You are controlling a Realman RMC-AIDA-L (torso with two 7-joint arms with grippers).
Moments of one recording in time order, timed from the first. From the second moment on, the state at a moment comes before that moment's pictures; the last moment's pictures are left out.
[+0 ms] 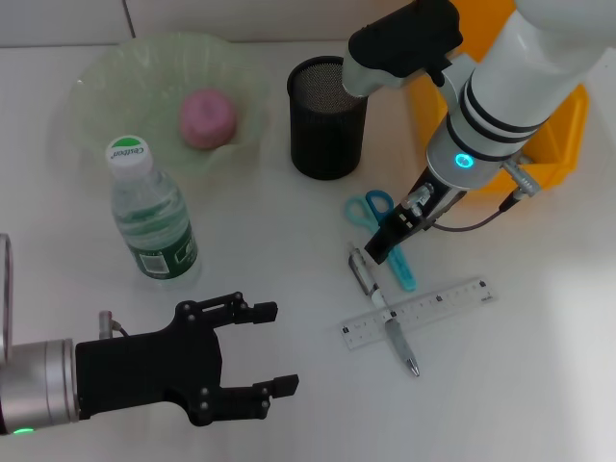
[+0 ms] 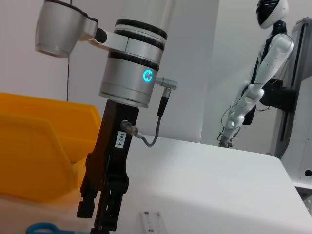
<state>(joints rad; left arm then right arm) -0.23 -2.07 1.24 0.61 1.58 1.57 -0.97 1.00 2.09 -1.64 -0.78 -2.56 -1.28 2.96</state>
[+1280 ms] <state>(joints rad) -0.23 -2.07 1.24 0.61 1.58 1.58 -0.97 1.03 2.09 -1.64 -0.70 -2.51 -1.25 2.96</state>
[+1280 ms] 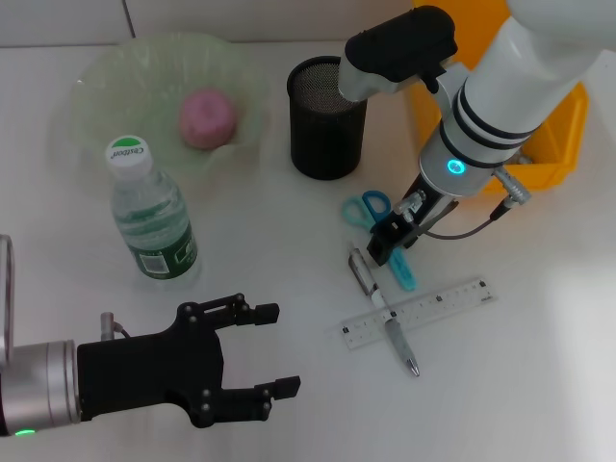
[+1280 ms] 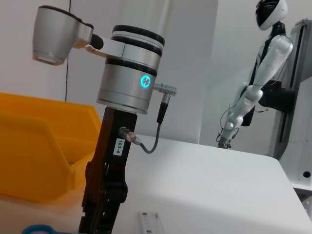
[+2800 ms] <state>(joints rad) -0.24 -2.07 1.23 0.61 1.58 1.58 -0.97 0.88 2.08 -1.48 -1.13 -2.61 -1.48 2.94</state>
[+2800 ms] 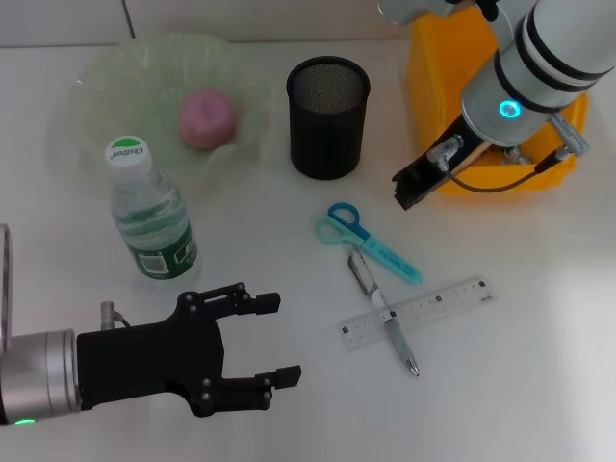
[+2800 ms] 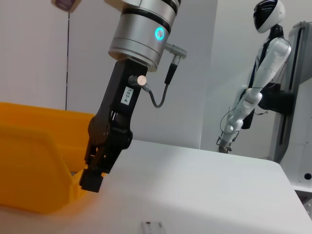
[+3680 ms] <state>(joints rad) -0.25 -2.07 1.24 0.61 1.58 1.58 -0.98 0.89 2.09 -1.70 -1.04 -2.60 -1.38 2.91</state>
